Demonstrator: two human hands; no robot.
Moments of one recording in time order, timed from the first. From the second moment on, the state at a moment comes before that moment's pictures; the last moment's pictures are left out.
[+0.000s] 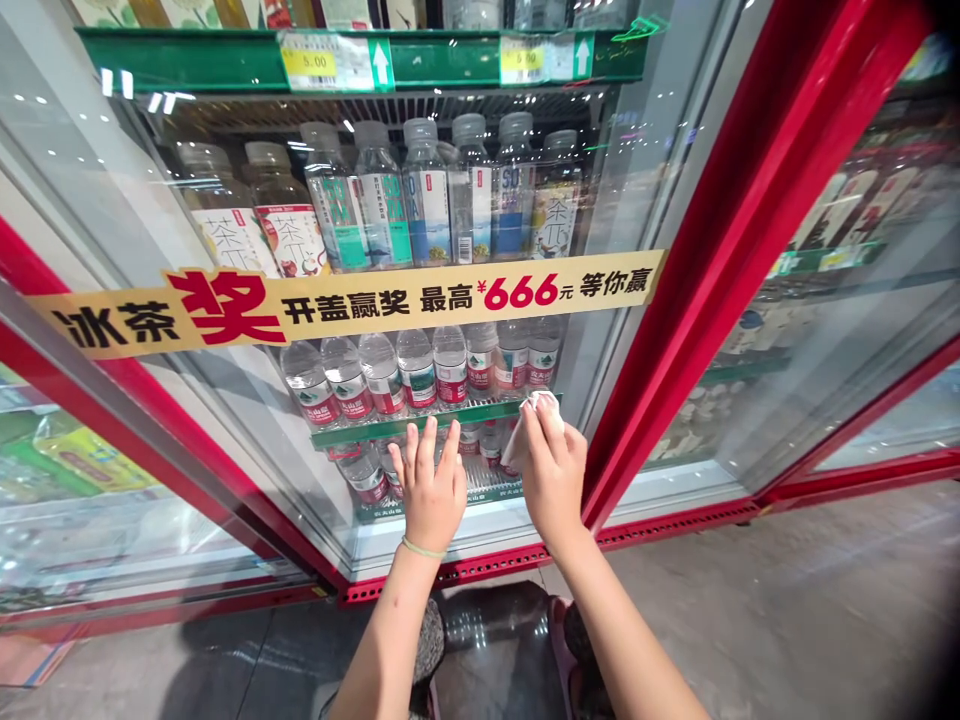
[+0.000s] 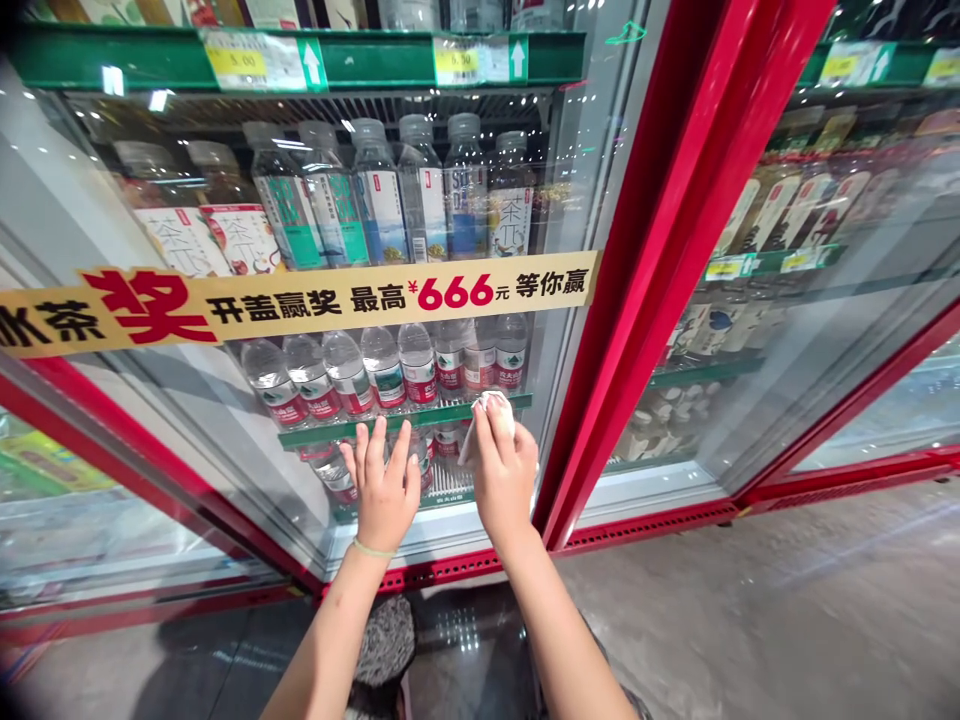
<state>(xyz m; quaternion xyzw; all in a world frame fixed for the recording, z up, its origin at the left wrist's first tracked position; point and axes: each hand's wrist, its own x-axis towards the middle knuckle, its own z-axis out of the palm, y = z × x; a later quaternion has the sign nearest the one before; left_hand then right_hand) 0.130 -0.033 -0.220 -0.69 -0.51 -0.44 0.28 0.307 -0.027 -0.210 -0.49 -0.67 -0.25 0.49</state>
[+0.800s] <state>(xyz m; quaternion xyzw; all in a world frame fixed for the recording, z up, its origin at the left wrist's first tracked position) 0.106 -0.042 -0.215 -0.69 -0.54 -0.39 0.30 0.286 -0.026 -0.213 -0.45 -0.71 -0.25 0.48</state>
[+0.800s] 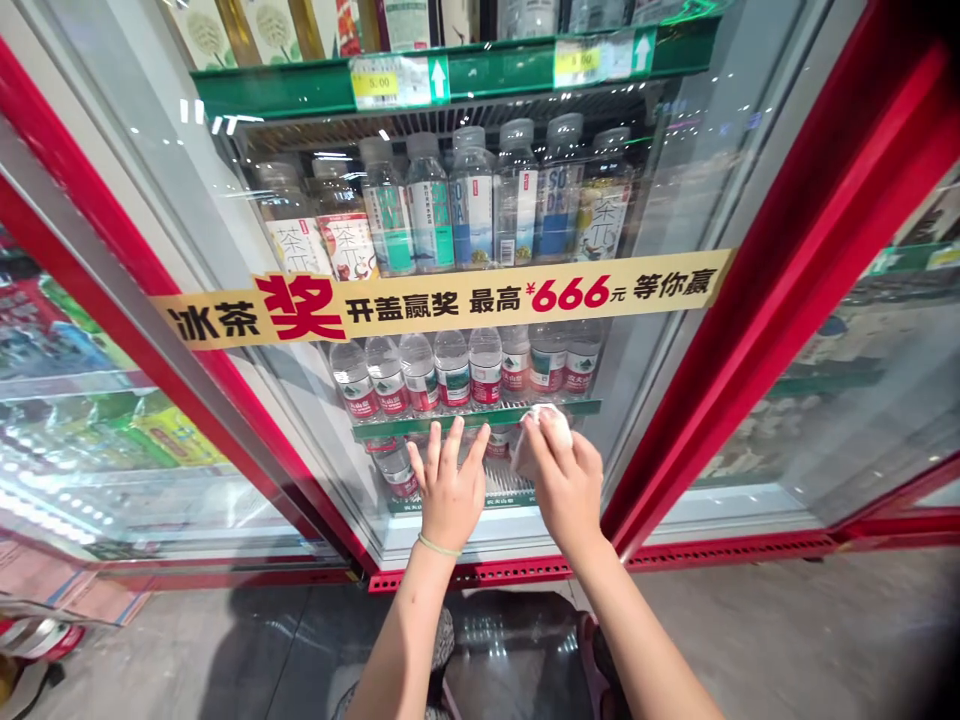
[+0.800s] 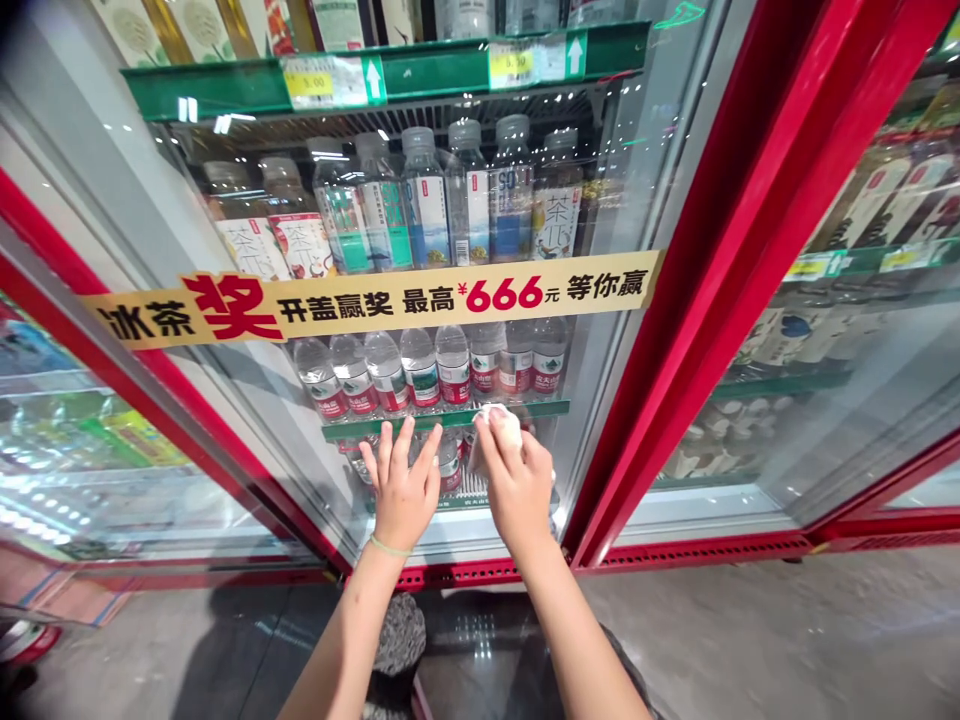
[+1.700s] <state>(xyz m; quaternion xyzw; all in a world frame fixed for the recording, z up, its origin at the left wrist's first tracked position) 0.074 -0.044 -0.214 -0.69 -0.53 -0.39 0.29 0.270 -0.030 -0.205 -0.44 -0.74 -0.26 0.43</state>
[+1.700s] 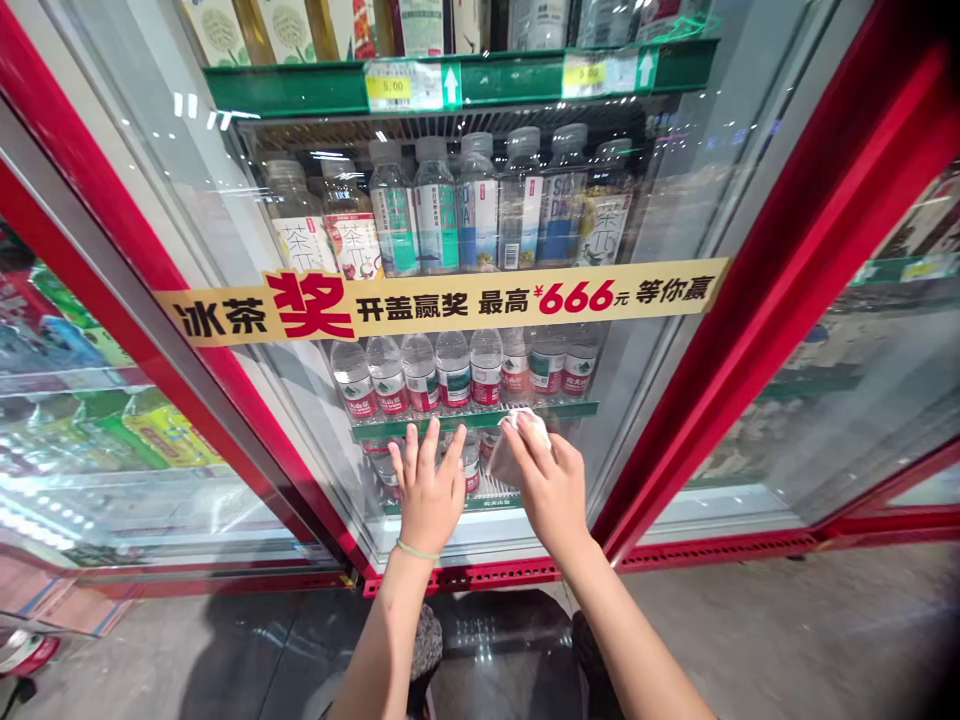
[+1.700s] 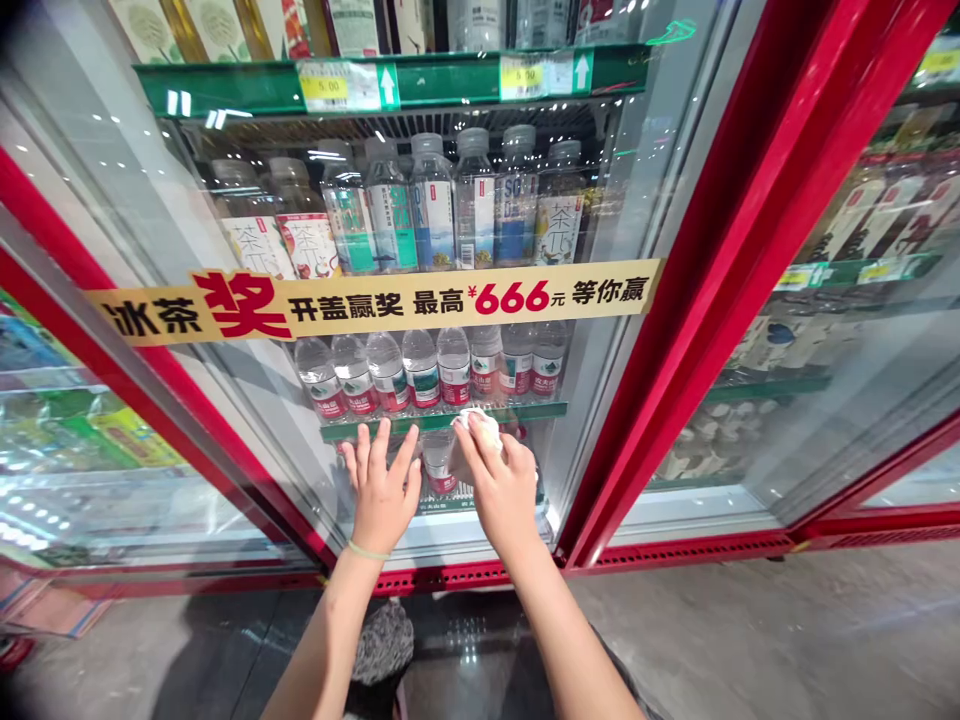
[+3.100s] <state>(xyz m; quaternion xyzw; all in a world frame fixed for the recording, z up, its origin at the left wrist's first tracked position) 0.069 -0.045 -0.213 -0.71 -0.52 -0.39 0.28 0.243 -0.030 -0.205 -0.49 -0.68 -0.23 0.50</state>
